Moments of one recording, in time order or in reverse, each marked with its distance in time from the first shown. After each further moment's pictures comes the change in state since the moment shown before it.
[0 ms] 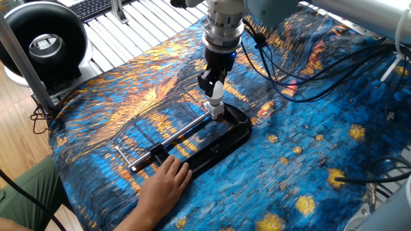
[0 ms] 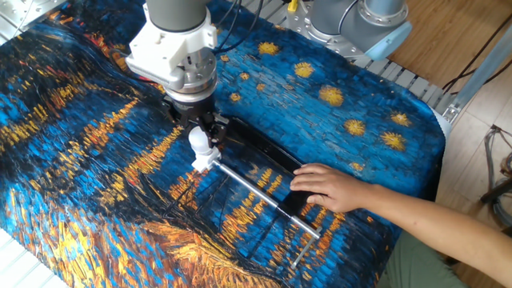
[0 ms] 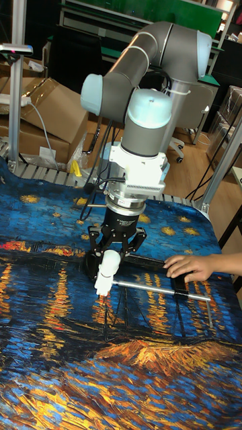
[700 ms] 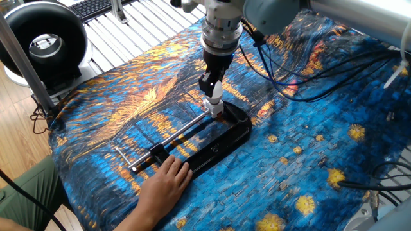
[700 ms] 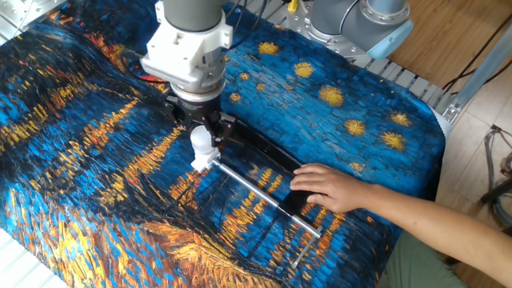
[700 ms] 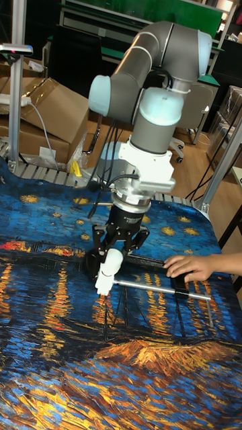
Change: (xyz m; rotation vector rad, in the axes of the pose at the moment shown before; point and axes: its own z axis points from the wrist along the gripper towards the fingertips) arm -0.001 -0.002 -0.008 0.063 -0.032 -0.169
